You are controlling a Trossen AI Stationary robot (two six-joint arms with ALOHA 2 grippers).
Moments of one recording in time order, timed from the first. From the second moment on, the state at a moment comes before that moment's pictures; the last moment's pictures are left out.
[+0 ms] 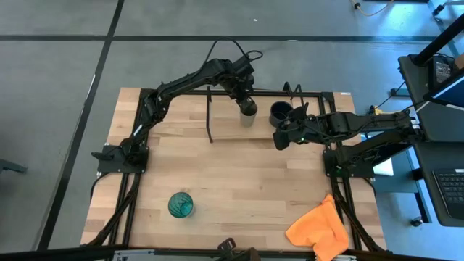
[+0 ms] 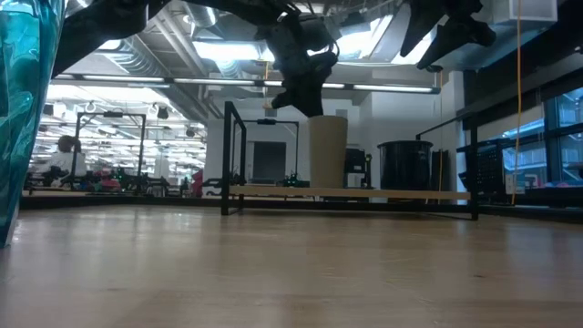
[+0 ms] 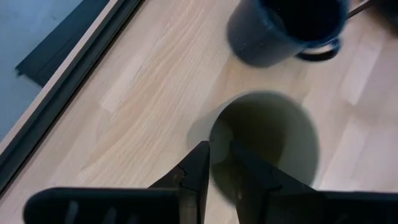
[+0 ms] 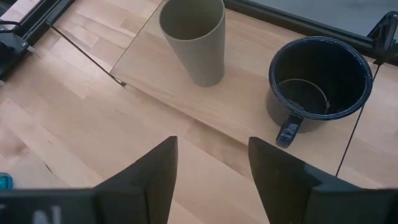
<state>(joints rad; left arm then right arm) 0.49 2.24 2.34 -1.19 0.16 -0.15 0.09 1.21 1.22 -1.02 0.51 1.01</state>
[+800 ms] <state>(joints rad) 0.32 2.01 2.36 -1.26 0.09 -0.11 0.09 1.21 1.22 -1.02 0.48 0.96</state>
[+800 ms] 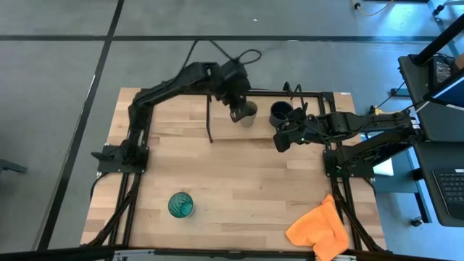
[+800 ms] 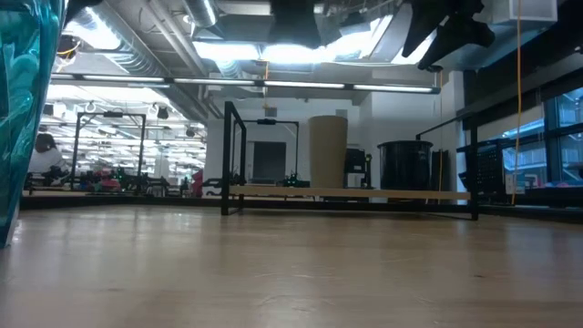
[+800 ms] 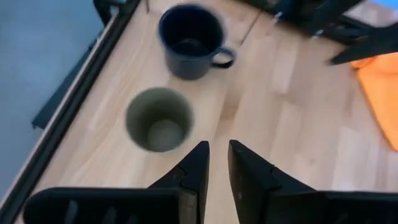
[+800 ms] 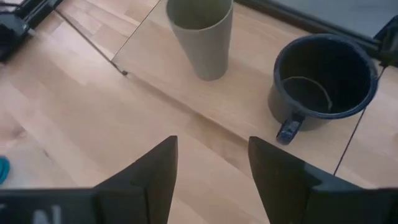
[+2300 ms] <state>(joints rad) -0.64 1.15 1.10 -1.02 -0.02 -1.11 0.10 1.21 1.22 -0.97 0.39 0.92</state>
